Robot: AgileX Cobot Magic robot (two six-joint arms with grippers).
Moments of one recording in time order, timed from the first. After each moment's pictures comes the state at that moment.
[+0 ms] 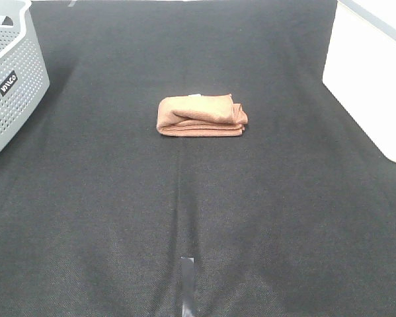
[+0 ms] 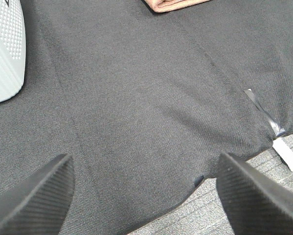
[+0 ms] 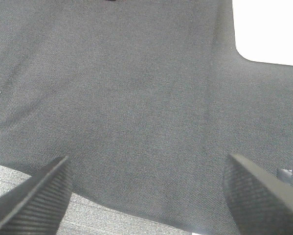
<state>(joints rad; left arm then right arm) -0.23 0.12 -0.50 -0.17 1.06 0.12 0.13 0.17 -0.51 0.12 1.08 -0.17</state>
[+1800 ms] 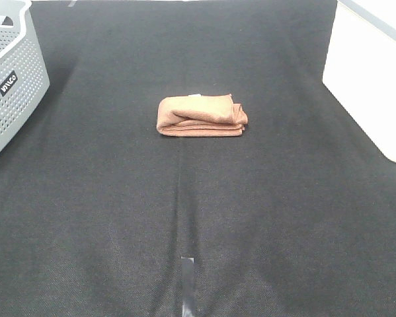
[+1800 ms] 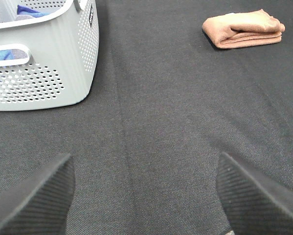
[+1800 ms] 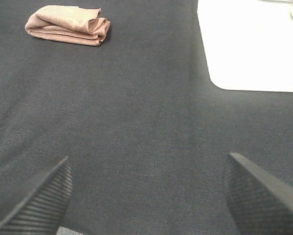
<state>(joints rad) 0.03 0.00 -0.50 -0.17 1.05 0.14 0.03 -0.01 -0.51 0.15 1.07 -0.17</state>
